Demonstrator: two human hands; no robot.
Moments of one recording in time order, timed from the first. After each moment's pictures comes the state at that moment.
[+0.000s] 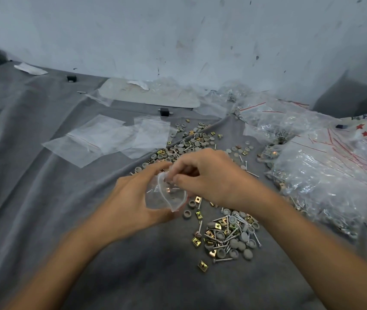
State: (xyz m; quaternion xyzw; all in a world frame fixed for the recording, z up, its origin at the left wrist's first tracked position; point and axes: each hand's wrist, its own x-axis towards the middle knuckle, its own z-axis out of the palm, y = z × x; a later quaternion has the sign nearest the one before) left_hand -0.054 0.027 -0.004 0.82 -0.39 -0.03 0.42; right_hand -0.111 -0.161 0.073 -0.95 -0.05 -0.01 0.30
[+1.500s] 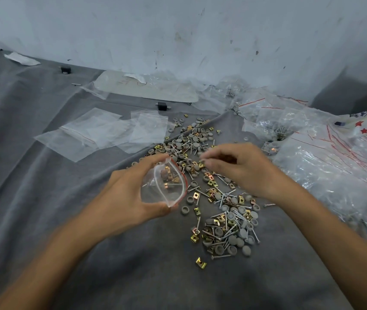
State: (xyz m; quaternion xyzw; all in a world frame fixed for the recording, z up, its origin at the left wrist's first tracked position) left_hand -0.052 0.032 -0.001 0.84 -0.34 -0.07 0.41; right_hand -0.115 -0.231 0.053 -0.94 -0.05 -0.09 0.33
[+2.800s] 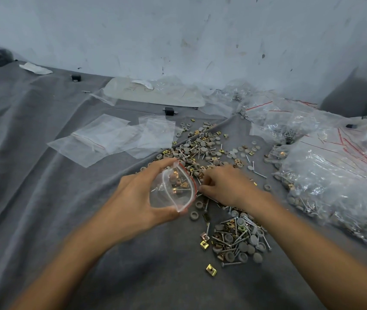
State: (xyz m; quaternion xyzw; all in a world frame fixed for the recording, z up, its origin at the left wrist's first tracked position) left_hand -0.053 0.033 0.000 0.84 -0.33 -0.07 0.42; right_hand -0.072 -0.214 0.004 -1.00 0.04 0.05 0.04
